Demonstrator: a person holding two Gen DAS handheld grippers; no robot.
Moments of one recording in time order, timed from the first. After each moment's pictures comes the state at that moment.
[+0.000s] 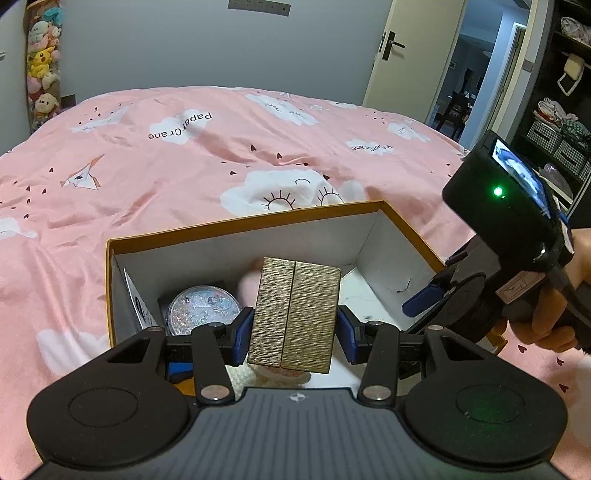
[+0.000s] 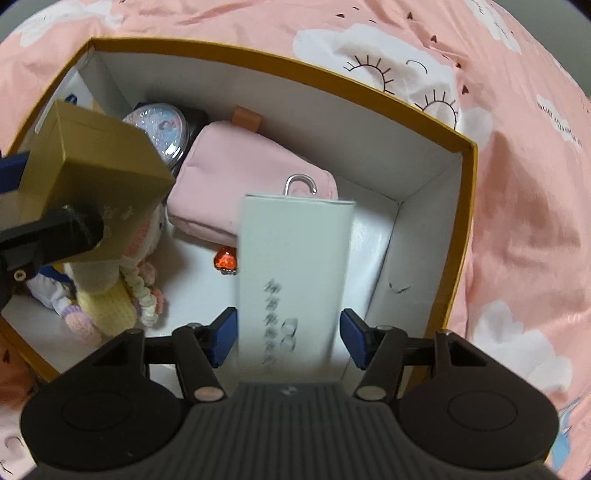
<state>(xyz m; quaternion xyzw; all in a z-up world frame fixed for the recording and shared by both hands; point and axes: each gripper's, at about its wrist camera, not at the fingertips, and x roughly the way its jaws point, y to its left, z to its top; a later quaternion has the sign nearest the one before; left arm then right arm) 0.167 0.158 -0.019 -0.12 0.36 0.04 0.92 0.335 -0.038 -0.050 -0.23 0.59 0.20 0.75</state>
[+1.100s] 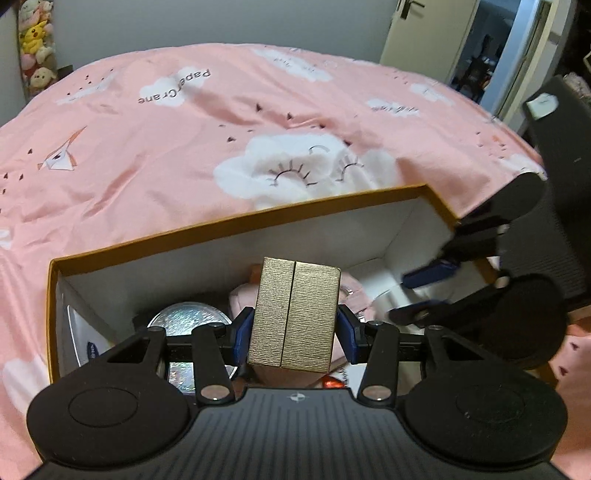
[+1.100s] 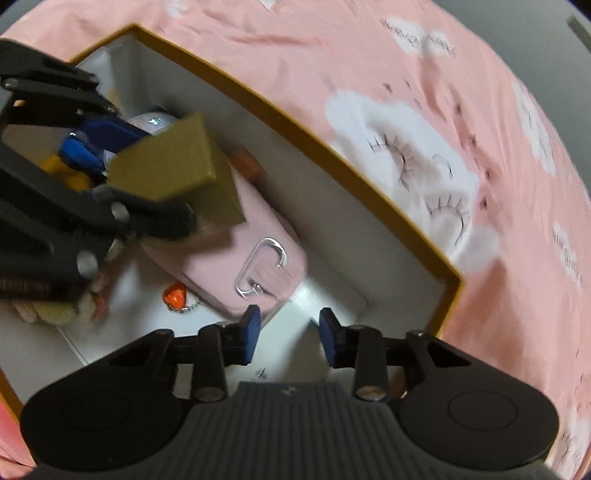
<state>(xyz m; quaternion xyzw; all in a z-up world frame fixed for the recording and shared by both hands) 0.244 0.163 -0.052 -0.11 0.44 0.05 0.89 0.370 -0.035 -0.053 -0.33 0.50 0.30 0.74</state>
